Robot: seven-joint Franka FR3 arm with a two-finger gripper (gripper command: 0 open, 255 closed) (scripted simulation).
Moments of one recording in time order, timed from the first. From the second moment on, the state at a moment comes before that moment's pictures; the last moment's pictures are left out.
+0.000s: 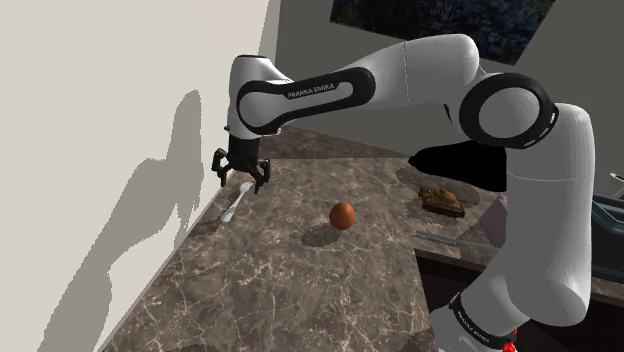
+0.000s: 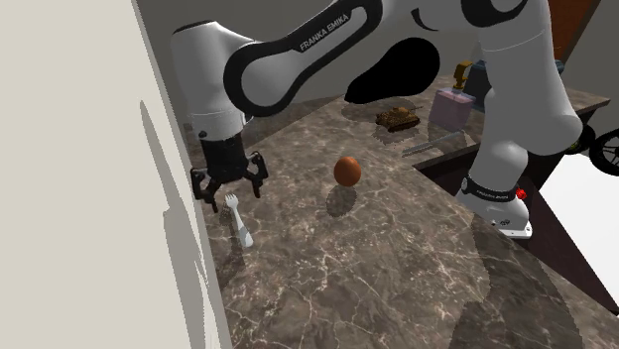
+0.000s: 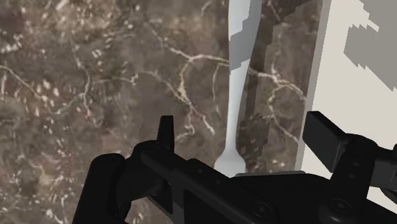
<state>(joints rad) 0.13 0.55 0.35 -1.54 -0.05 2.02 1.28</state>
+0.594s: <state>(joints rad) 0.14 0.60 0.34 -1.55 -0.06 2.09 1.30</state>
